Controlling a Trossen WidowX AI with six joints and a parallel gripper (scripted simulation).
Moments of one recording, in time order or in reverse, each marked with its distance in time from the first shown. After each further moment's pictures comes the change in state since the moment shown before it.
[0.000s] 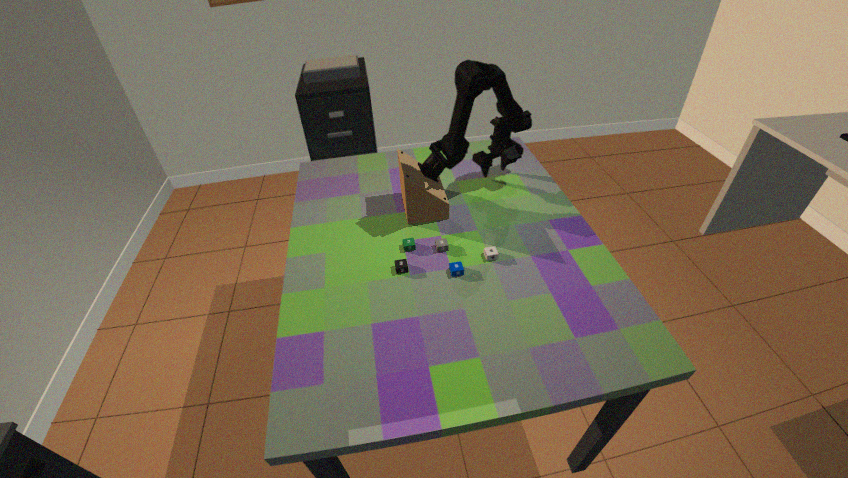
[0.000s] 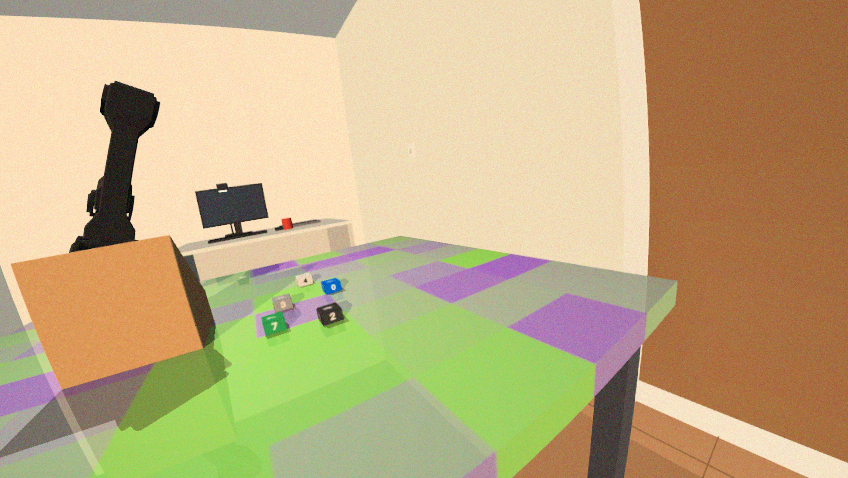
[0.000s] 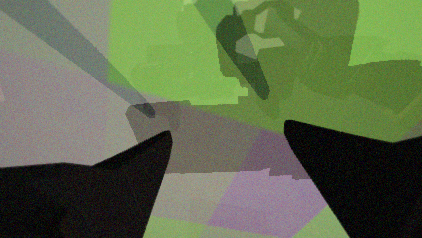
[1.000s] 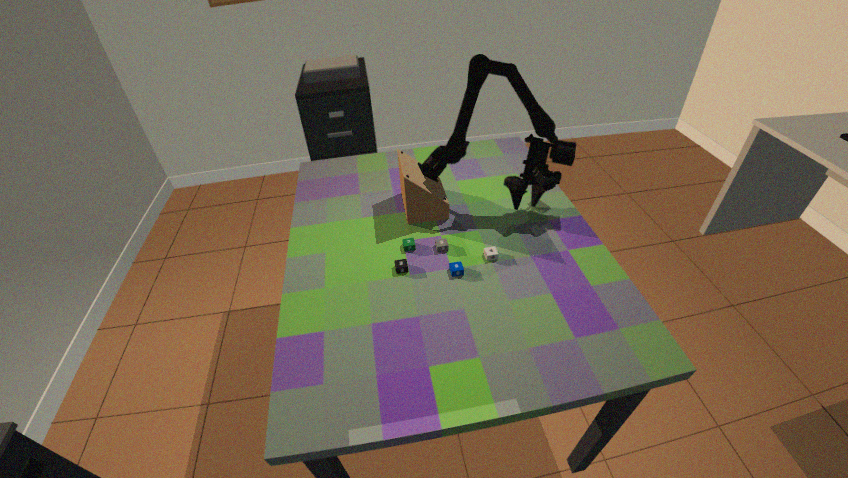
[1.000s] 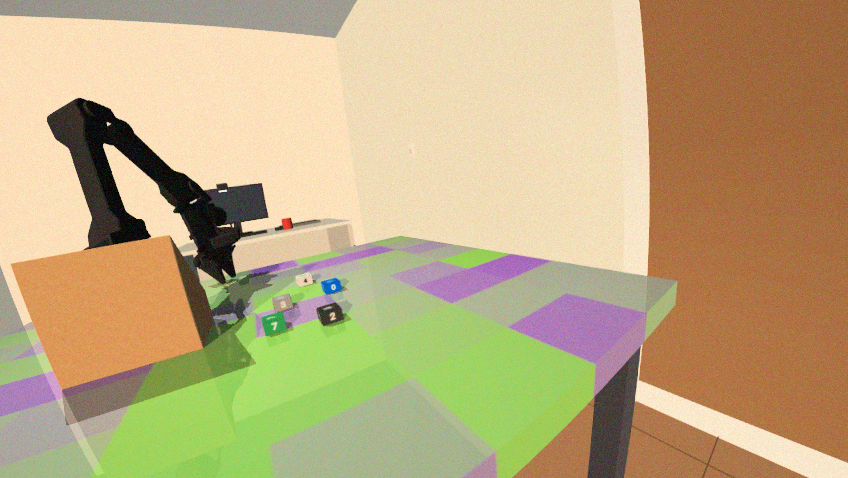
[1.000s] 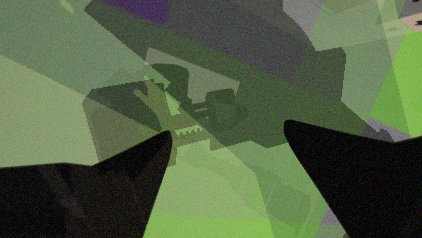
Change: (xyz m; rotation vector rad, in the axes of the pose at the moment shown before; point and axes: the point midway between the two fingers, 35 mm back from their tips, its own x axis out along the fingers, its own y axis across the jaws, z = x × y) arm -0.031 -0.063 0.209 -0.004 -0.261 -0.284
